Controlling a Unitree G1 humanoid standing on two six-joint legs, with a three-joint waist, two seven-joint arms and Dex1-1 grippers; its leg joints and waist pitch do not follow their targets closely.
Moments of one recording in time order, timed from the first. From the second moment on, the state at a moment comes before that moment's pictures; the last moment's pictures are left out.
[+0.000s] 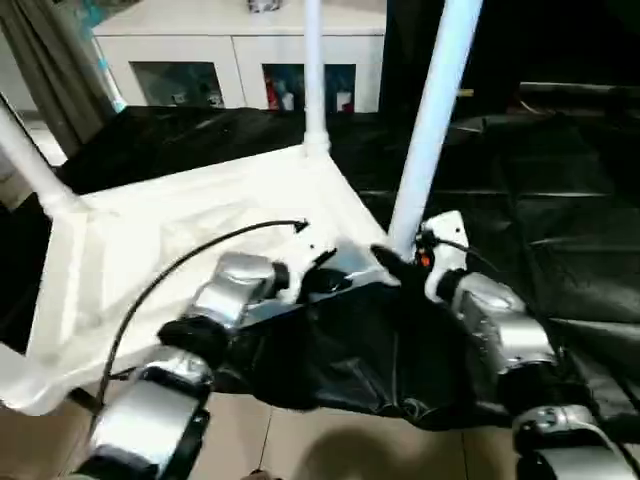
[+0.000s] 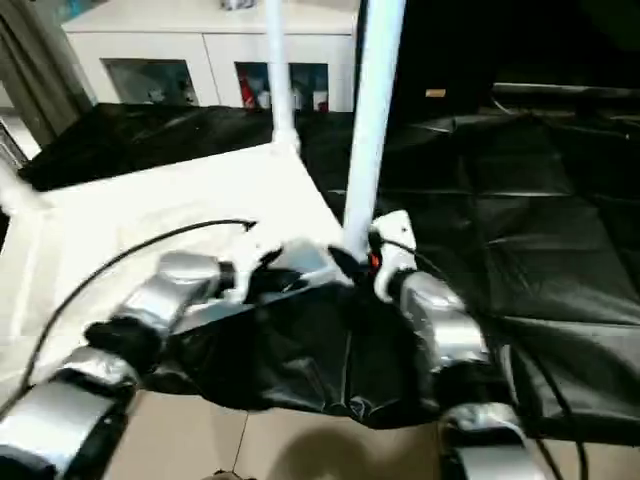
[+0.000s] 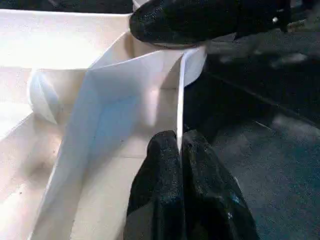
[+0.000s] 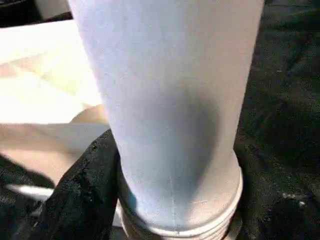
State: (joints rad) left arm -0.78 0.11 -0.20 0.93 0.07 0.08 -0.88; right arm -0.53 -0.13 -0.04 0.65 0.13 0.13 0.45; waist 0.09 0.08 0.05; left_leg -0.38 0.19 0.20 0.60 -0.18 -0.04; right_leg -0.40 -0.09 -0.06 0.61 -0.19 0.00
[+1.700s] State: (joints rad) left arm -0.79 0.08 -0.21 0.95 0.07 0.06 -0.85; right arm -0.53 -0.14 -0.03 0.66 0.09 0.10 0.42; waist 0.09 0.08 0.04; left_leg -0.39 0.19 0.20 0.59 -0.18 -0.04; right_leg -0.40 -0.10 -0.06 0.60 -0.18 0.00
